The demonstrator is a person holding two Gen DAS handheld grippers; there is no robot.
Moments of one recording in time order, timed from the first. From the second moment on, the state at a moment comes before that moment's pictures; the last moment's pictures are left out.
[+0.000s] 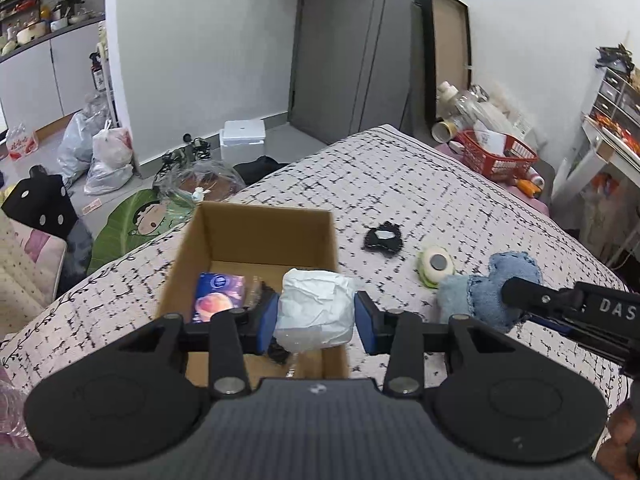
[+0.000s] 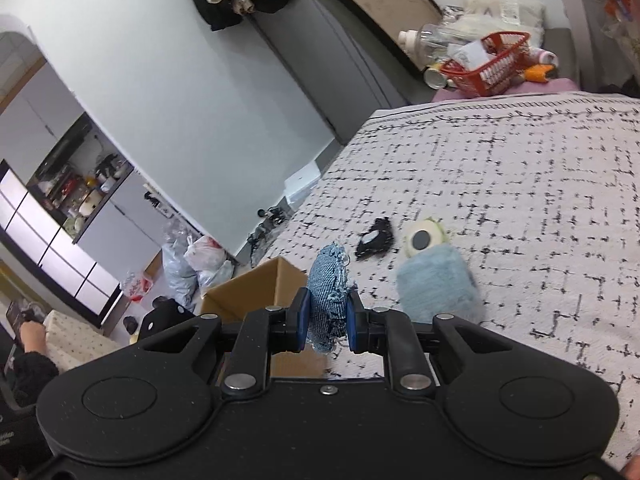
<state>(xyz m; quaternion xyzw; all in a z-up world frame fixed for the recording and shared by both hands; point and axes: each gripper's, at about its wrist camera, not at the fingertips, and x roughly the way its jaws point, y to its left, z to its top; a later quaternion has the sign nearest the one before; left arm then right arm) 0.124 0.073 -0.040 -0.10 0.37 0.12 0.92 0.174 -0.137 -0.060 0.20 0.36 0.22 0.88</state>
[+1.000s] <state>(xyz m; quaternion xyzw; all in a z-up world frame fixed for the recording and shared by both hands) 0.105 0.157 -0.060 -0.15 0.40 0.17 0.89 0.159 -0.044 -0.068 0.14 0.38 0.33 0.85</state>
